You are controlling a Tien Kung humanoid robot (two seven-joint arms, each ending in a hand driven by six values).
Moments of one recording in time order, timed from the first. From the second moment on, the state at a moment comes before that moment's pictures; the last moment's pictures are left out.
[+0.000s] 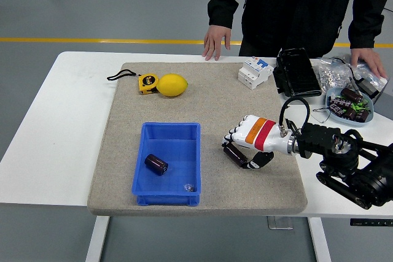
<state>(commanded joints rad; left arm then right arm) -0.08 0.03 -1.12 -0.18 0.84 0.14 0.14 0.94 -0.26 0.14 0.79 -2.02 -0.33 0.37</state>
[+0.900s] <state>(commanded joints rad) -0.07 0.04 -1.14 -0.18 0.87 0.13 0.15 0.97 -0.23 0.38 1.13 -2.01 -0.24 0.19</state>
